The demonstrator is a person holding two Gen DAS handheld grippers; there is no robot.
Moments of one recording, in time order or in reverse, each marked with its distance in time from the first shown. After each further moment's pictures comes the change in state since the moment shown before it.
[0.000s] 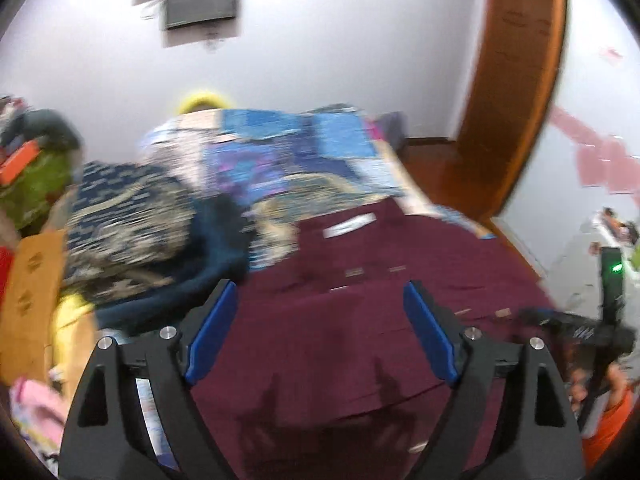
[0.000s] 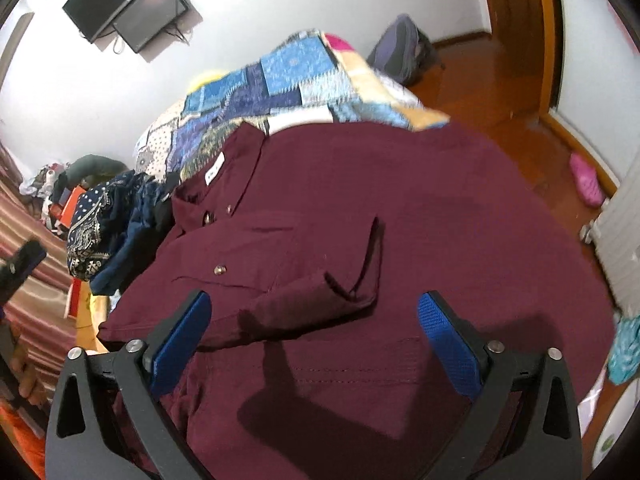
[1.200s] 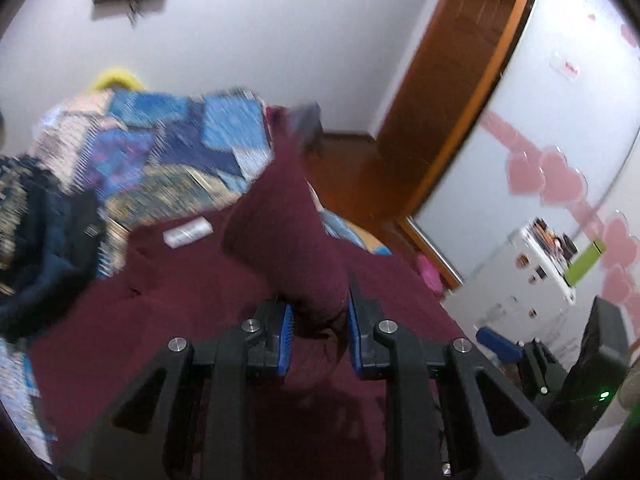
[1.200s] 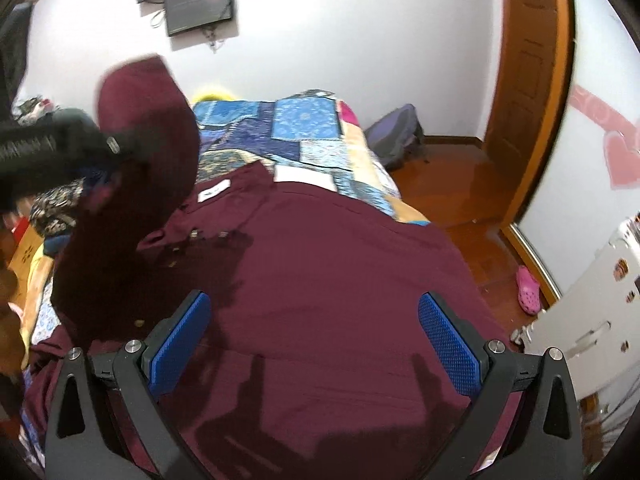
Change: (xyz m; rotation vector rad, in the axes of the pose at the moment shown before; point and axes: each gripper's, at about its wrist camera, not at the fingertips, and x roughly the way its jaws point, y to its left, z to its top) left arm 0.077 -0.148 0.032 -0.024 0.062 -0.369; right arm -0.043 0.049 -0.009 -0.328 -0.251 -0.279
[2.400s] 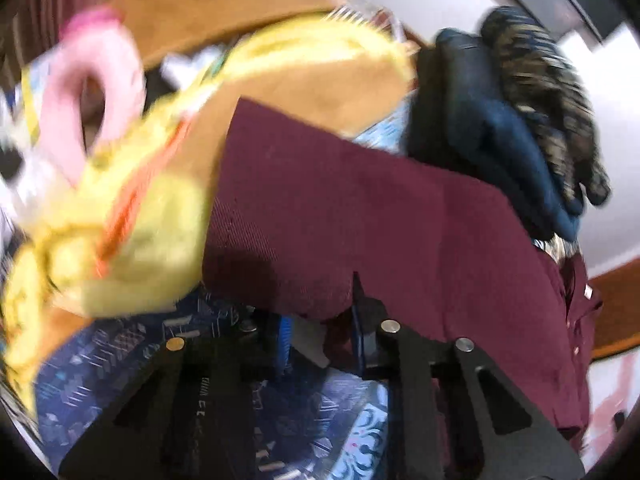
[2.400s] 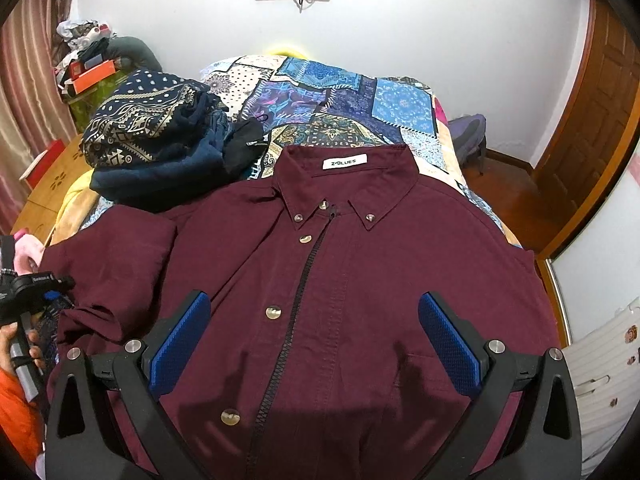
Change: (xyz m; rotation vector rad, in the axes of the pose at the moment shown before) left arm -0.163 0.378 -0.267 -0.885 -0.086 0.583; right arm 0.013 0.149 -0.007 -0.250 0.096 0.110
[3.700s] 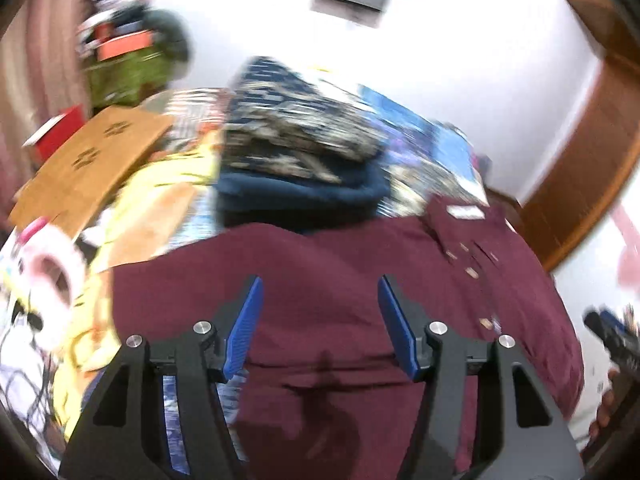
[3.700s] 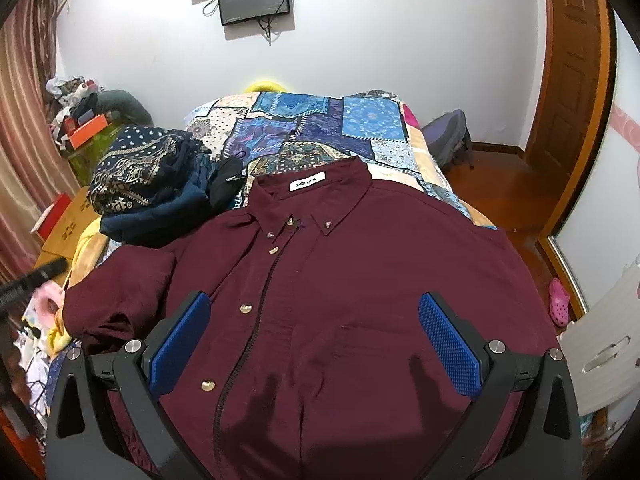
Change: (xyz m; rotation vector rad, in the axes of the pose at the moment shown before) left arm -0.134 -0.127 -0.040 0.417 -0.165 -0.147; right arm -0.039 -0.045 -0.017 0.140 -0.095 0.038
